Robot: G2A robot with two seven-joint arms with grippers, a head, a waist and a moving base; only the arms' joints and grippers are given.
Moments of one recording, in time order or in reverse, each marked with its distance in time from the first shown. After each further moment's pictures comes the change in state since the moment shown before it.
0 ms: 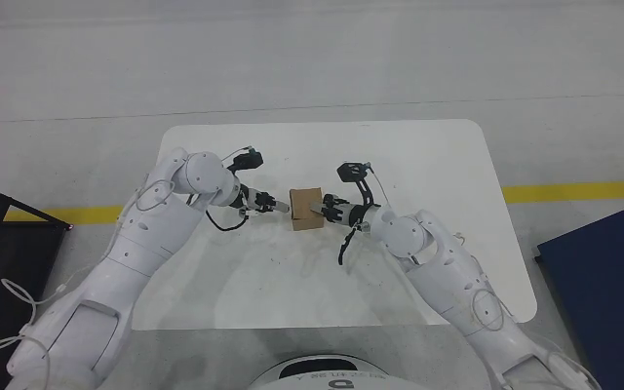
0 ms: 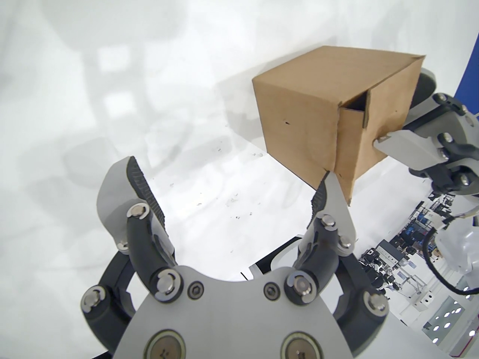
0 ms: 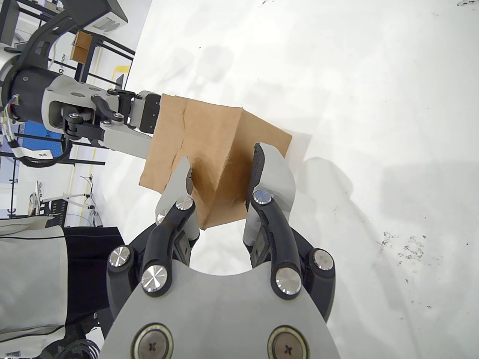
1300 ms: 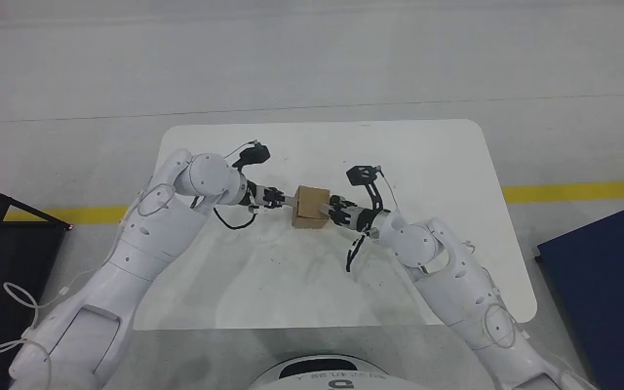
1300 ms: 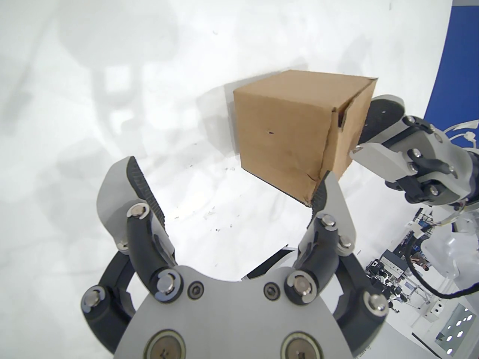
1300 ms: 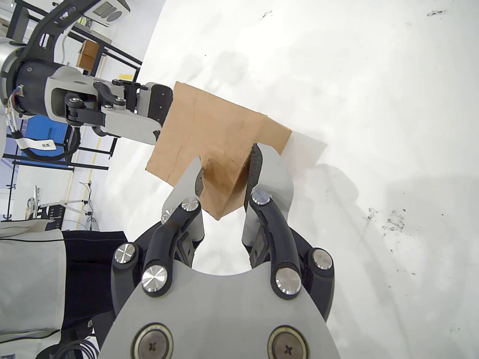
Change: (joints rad) left arm 0.021 -0.008 0.004 -0.080 -0.010 0.028 0.067; right arm -0.094 0.022 0.072 -0.110 -0.031 -0.010 -0.004
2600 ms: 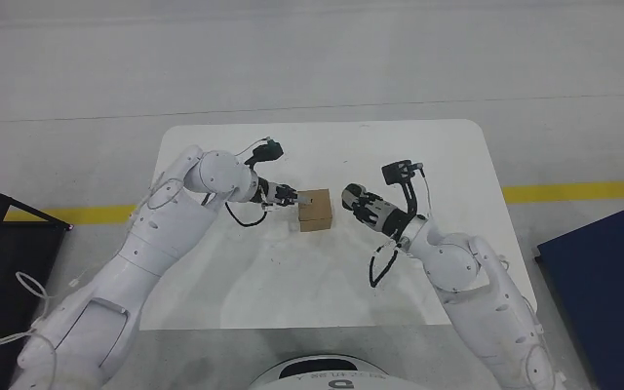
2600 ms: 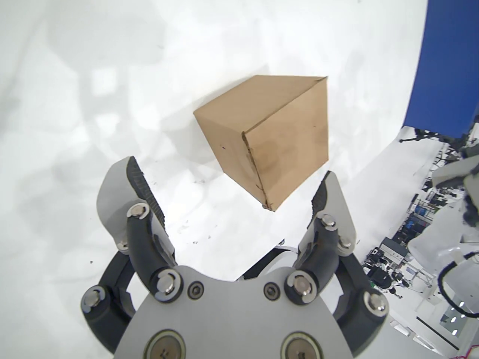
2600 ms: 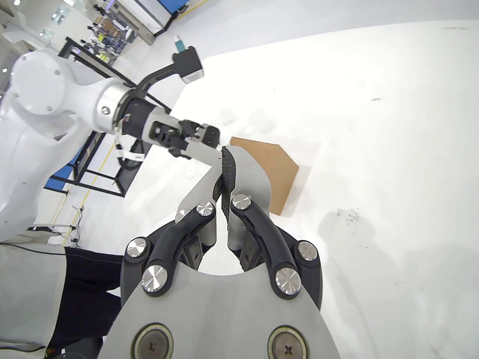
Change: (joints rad) left arm -0.033 -0.030 0.026 0.031 -0.080 -0.020 0.039; right arm -0.218 0.048 0.197 -0.337 -0.019 -0.099 -0.066
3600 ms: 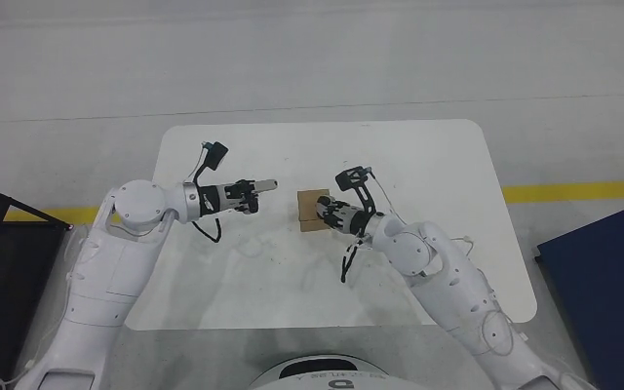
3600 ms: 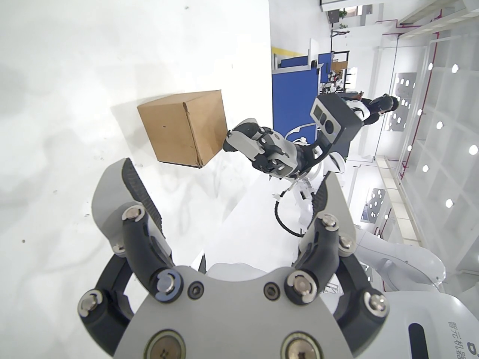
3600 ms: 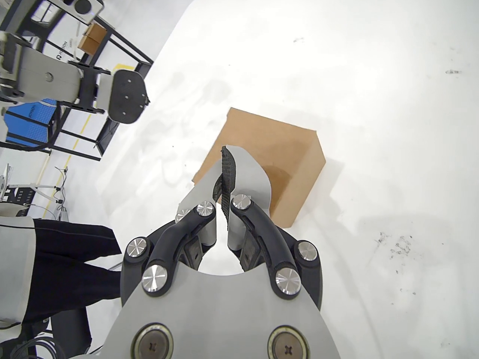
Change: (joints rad) left arm 0.384 0.104 -0.442 -0.252 -0.361 -0.092 0.090; right arm 0.217 -0.043 -0.246 0.289 -0.106 0.056 0.020
